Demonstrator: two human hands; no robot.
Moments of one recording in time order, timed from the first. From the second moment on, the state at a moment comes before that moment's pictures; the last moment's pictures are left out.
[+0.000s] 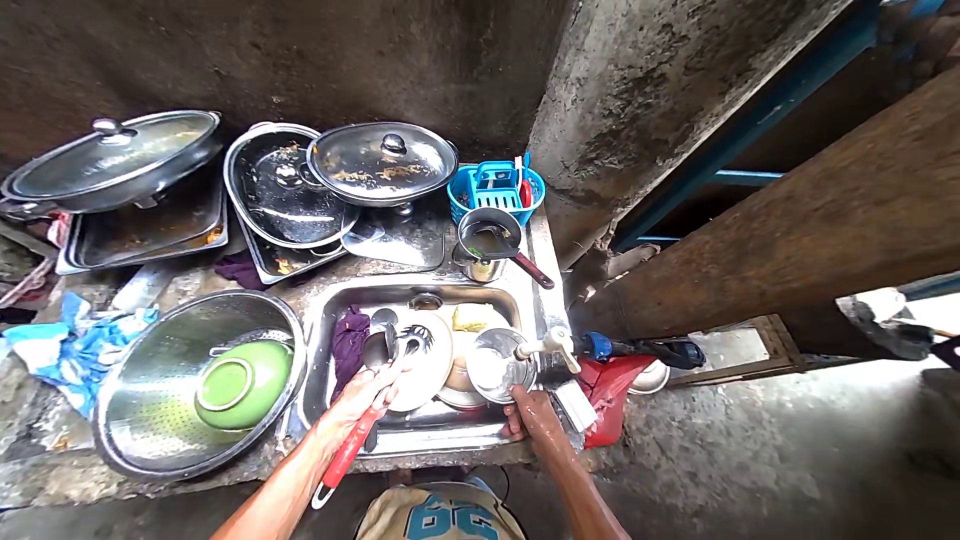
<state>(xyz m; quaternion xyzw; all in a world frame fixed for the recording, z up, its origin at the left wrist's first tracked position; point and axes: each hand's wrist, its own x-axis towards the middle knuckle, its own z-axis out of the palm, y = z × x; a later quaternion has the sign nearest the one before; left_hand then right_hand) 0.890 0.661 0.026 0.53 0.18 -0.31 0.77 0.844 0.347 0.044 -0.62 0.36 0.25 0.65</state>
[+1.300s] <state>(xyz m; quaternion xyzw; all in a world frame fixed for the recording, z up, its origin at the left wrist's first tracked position) 0.930 0.560 0.063 0.36 0.25 -0.13 0.89 0.938 0.514 0.062 -0.58 0.18 -0.16 0.78</state>
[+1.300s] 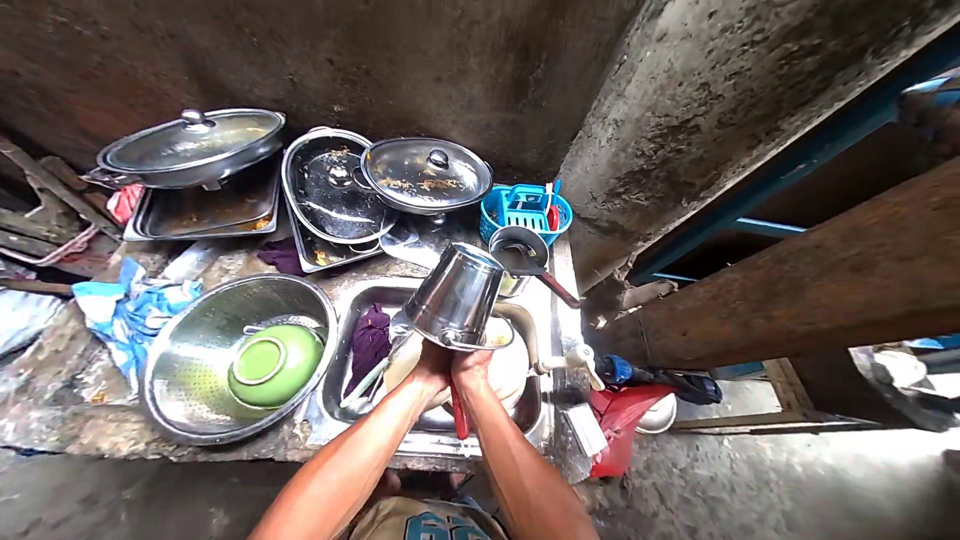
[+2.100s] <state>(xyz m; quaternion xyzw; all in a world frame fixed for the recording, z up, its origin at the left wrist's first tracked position) 1.022 0.671 -0.033 0.93 0.22 -0.21 0.22 0.848 0.369 0.042 -0.82 0.27 0.19 0.47</state>
